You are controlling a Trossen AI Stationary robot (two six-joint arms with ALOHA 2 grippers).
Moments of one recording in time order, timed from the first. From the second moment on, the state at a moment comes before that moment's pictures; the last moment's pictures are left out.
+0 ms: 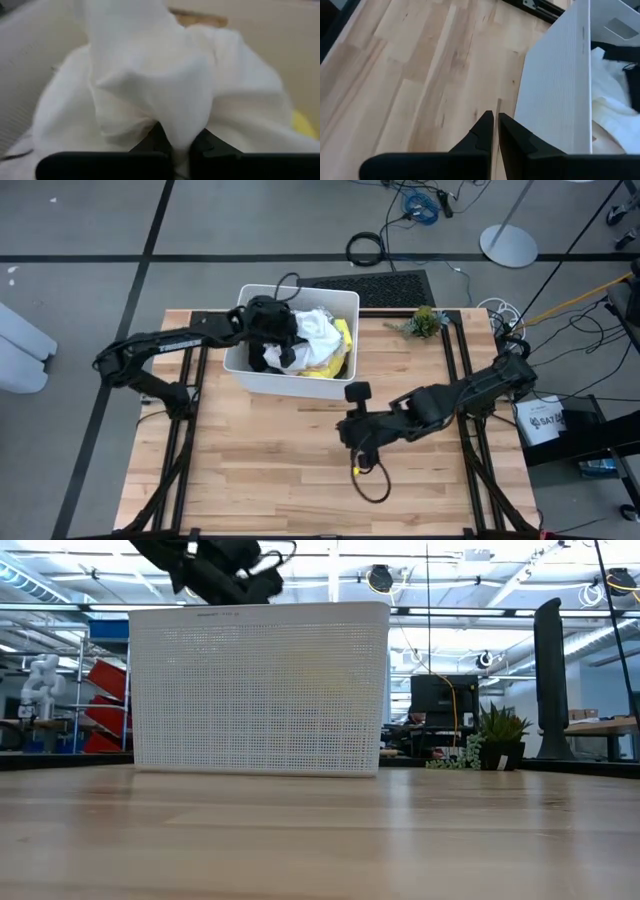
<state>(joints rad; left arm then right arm) 0.49 1.38 1.02 -0.21 0.24 0.16 0.41 1.70 1.74 -0.94 0.42 -0.01</state>
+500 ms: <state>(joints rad) 0.53 1.63 1.02 0.09 0.12 0.11 0.28 1.30 1.26 -0.60 0.42 -0.06</state>
